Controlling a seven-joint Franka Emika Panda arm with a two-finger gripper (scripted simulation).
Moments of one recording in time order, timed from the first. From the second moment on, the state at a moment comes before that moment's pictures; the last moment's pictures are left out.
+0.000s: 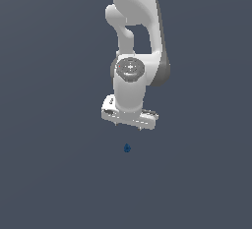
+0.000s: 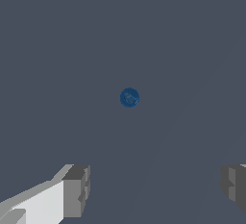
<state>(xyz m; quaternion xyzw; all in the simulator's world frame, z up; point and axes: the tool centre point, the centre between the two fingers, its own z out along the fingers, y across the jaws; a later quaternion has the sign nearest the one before) 0.048 0.008 0.137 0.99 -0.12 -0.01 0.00</state>
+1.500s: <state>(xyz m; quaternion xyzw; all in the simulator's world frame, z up) 0.098 0.005 0.069 0.96 -0.28 0.00 0.00</state>
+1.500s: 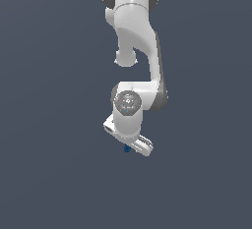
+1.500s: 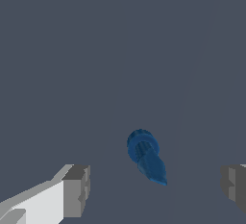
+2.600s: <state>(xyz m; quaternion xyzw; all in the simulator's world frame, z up) 0.098 0.005 0.042 0.96 -0.28 0.00 0.00</state>
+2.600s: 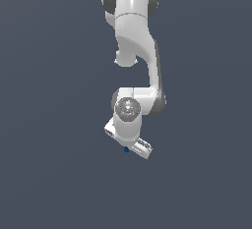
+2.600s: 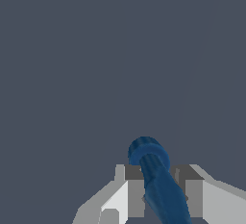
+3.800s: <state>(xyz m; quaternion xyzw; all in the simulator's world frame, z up) 0.052 -0.055 0.189 0.96 -0.28 0.00 0.00</state>
